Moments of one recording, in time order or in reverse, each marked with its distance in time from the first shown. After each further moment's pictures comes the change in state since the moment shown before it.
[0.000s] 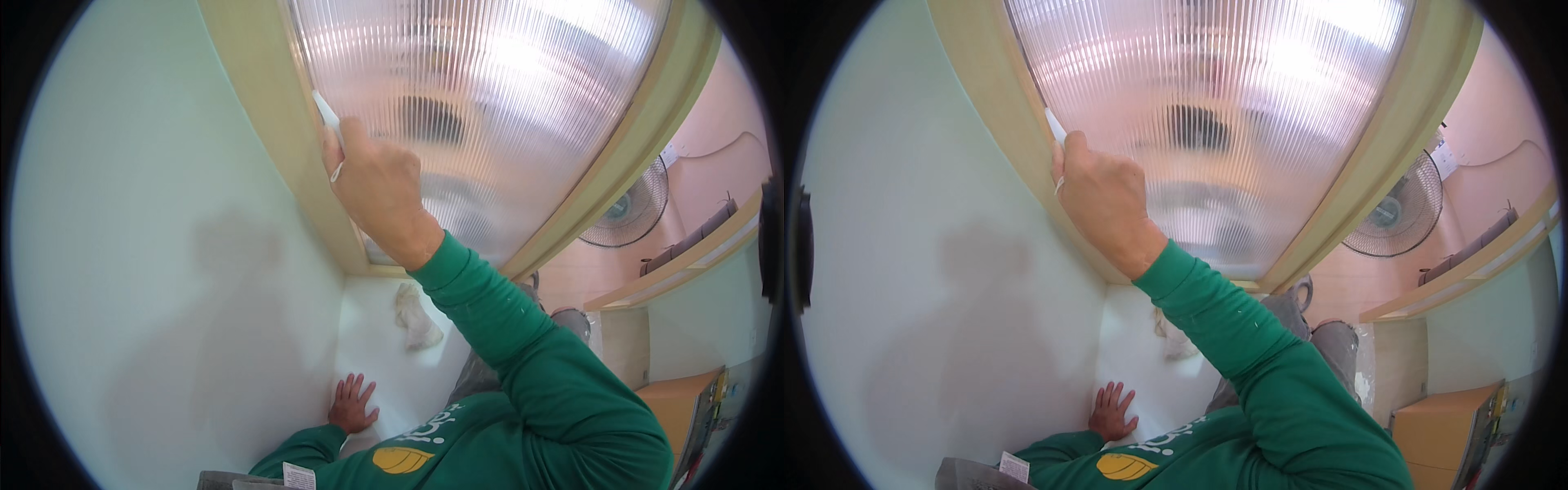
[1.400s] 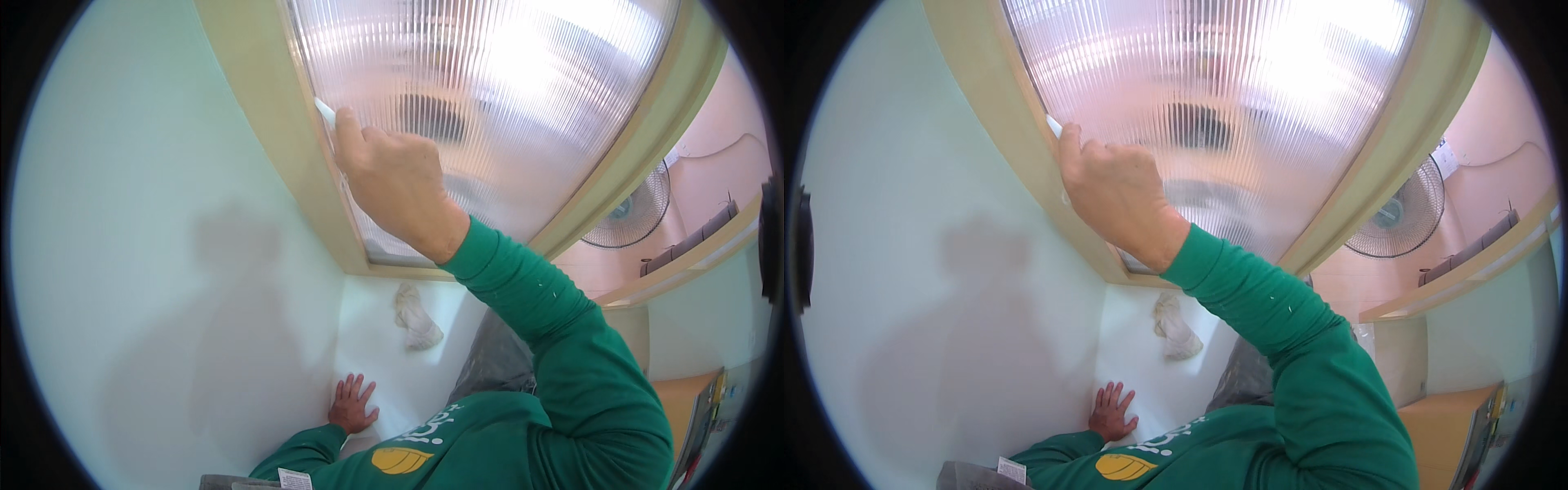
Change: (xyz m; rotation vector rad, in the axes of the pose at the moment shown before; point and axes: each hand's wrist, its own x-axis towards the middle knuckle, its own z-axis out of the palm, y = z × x) left_hand -0.005 0.008 -0.008 -0.020 -0.054 -0.047; right_hand 0.021 0.024 -0.027 -0.201 -0.142 -0.355
